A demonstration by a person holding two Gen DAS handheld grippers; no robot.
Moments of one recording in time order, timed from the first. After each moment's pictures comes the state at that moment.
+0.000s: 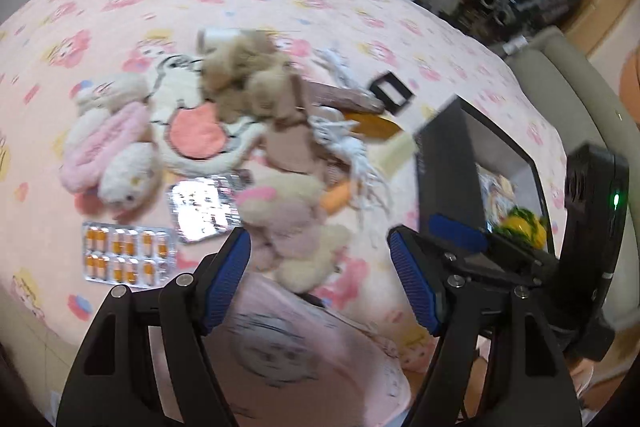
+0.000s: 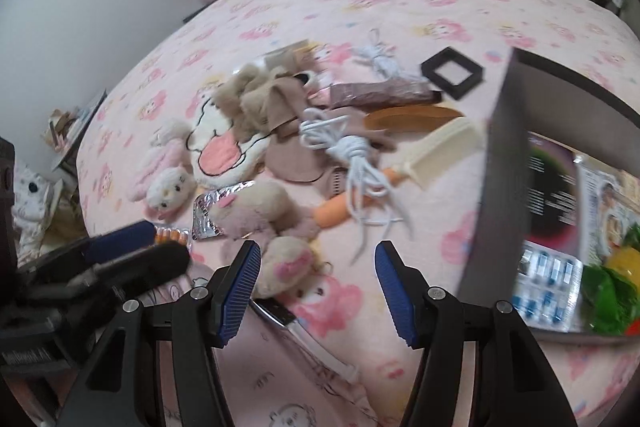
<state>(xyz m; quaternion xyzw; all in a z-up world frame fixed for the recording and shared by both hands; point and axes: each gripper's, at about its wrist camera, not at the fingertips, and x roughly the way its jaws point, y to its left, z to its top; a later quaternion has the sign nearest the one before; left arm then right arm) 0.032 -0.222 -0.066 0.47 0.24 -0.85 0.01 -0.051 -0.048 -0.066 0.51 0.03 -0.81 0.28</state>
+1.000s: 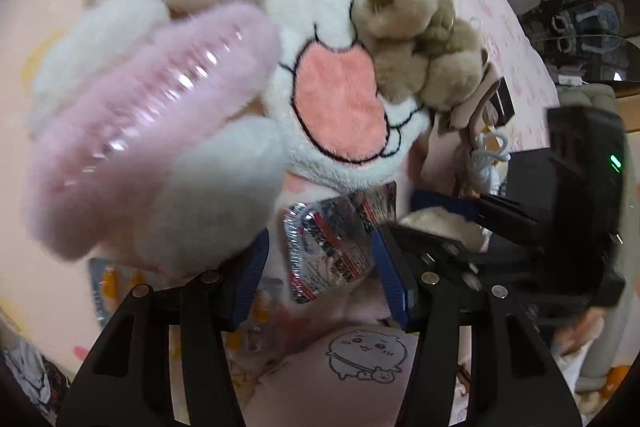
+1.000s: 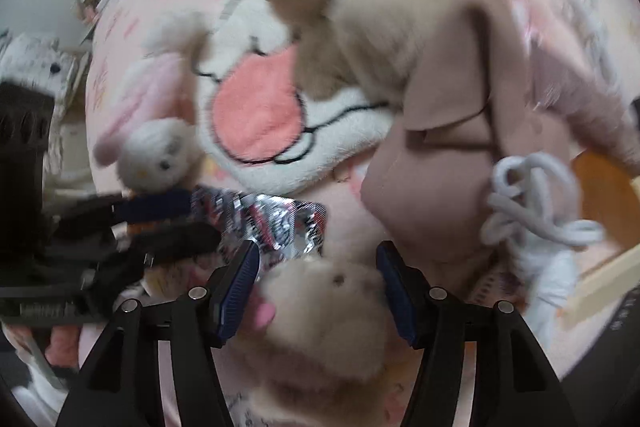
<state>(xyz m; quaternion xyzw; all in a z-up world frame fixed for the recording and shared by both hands) -0.015 -0.337 -0.177 0.58 0.37 -0.73 0.01 -0.139 -0.195 -0.159 0.66 0.15 -0.62 0.39</state>
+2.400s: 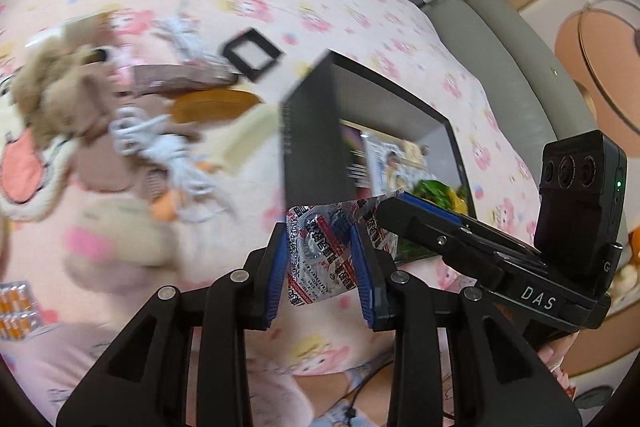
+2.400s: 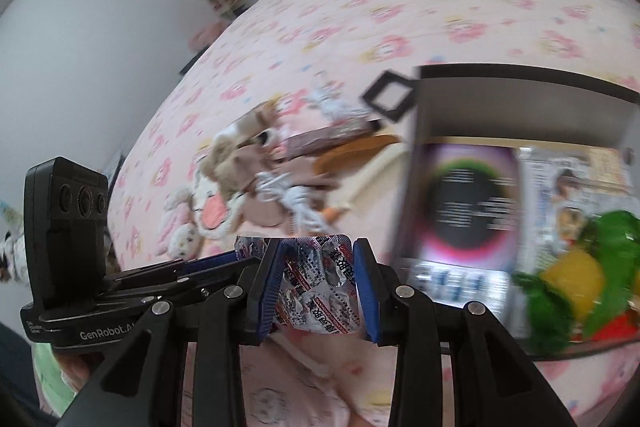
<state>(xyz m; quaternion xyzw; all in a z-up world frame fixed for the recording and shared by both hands) -0.054 -0.106 -0.053 0.51 0.24 -0.81 -0.18 -0.091 0.070 -0.022 0.50 -0.10 -0.81 0.27</state>
